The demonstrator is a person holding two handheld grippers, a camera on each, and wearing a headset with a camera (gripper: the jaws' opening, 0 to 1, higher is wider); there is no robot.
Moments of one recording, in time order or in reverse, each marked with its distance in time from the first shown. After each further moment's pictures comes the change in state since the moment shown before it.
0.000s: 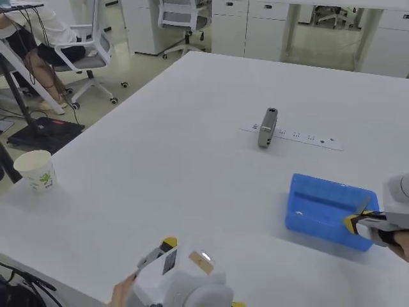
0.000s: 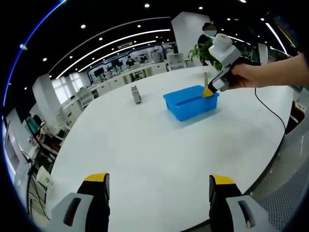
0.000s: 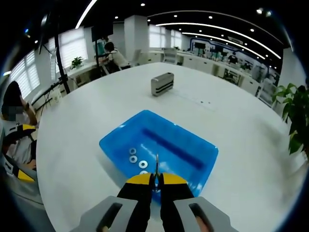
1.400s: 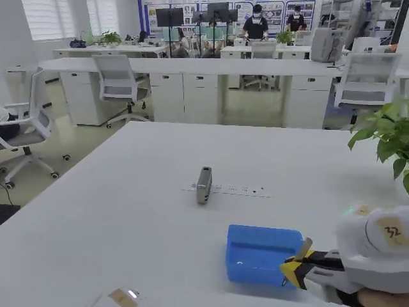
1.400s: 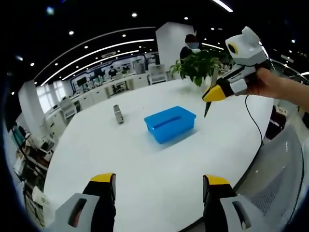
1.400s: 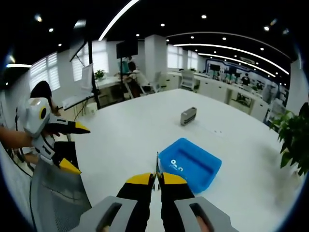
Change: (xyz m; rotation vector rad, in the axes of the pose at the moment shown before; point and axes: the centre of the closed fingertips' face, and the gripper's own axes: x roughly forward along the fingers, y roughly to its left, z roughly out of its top) left arm -0.037 -0.022 0.059 0.040 -0.095 -0.194; right arm -0.132 0.082 0.020 -0.104 -0.181 0.123
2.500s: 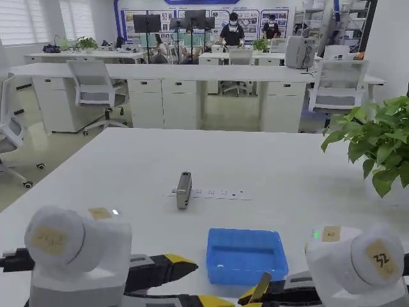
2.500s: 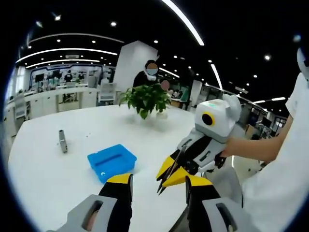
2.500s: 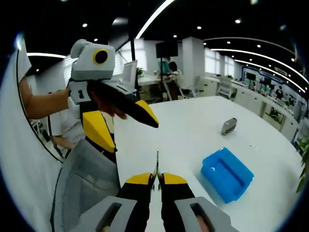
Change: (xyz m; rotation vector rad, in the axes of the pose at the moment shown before) left arm -0.027 -0.068 0.106 -0.075 -0.208 -0.600; right arm -0.016 0.086 0.004 -0.181 -0.014 0.339
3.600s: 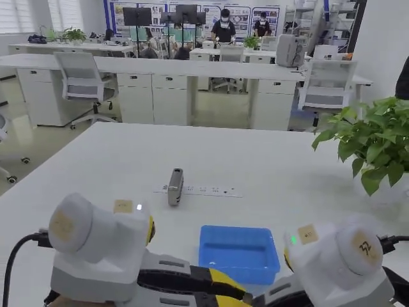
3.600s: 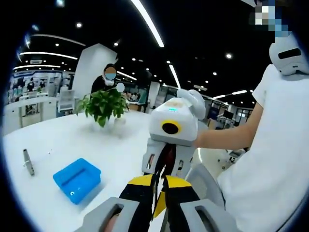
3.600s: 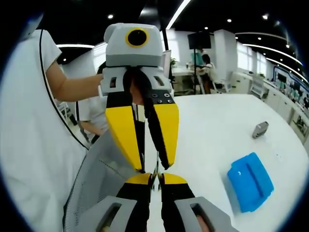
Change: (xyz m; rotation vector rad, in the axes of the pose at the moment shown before) left arm 0.015 -0.048 0.009 0.127 -0.023 -0.351; right arm 0.006 0.040 -0.008 -0.069 0.087 0.265
